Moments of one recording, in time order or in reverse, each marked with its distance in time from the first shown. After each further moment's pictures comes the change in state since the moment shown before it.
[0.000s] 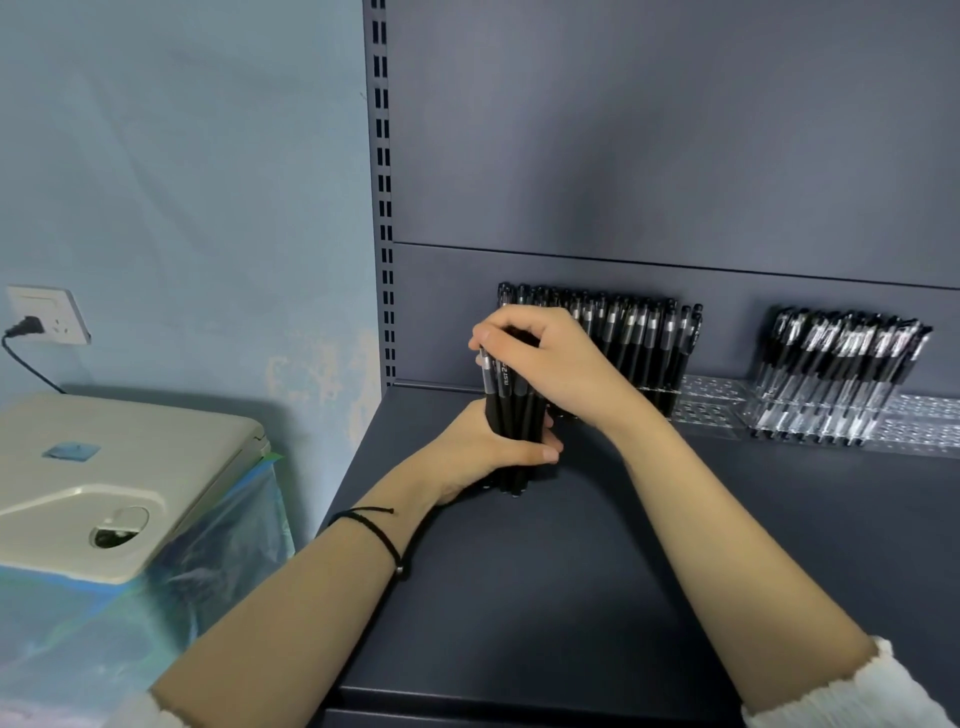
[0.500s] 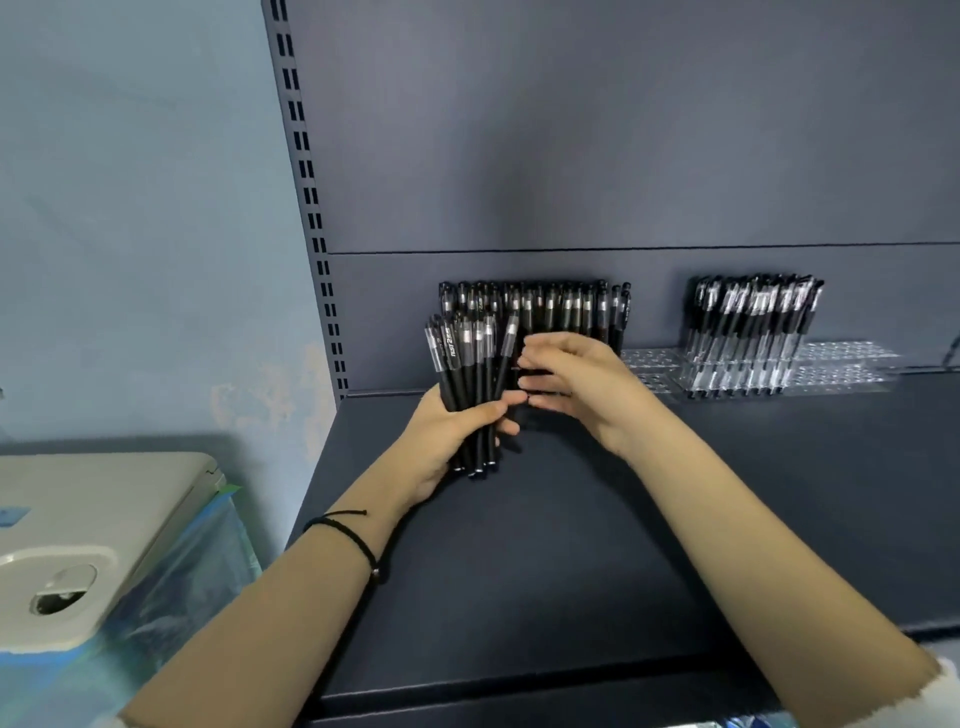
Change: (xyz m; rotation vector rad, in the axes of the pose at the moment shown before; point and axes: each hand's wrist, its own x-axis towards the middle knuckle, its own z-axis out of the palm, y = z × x) left_hand 0.008 0.000 0.008 -0.224 0.108 -0.007; right_hand -0.050 0.029 -0.028 0.522 0.304 0.520
